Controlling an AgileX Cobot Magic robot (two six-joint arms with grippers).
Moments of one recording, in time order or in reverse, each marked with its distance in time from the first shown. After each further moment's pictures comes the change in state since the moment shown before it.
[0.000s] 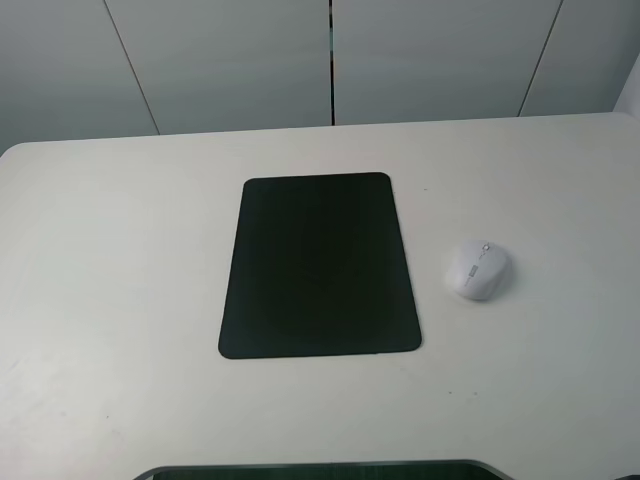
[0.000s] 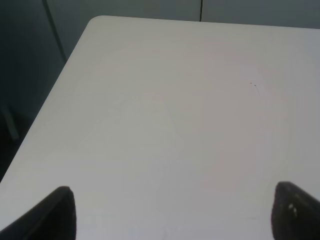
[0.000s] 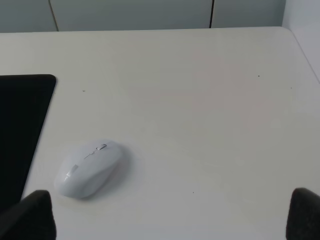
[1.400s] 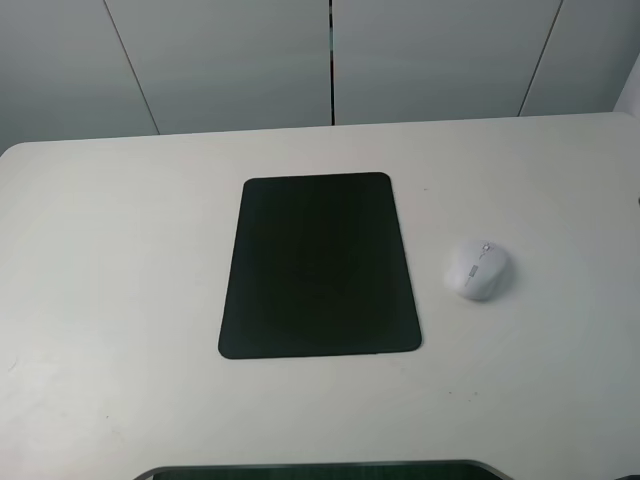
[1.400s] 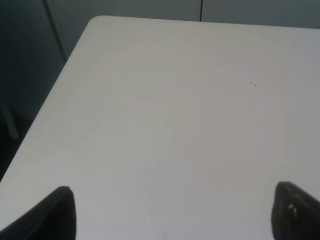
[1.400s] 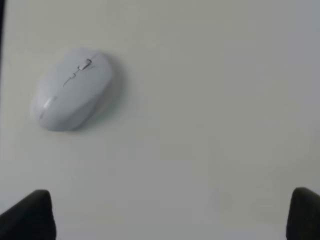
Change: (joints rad) left arm 0.000 0.000 0.000 0.000 0.000 0.000; right arm 0.043 0.940 -0.247 -0.003 -0.061 0.006
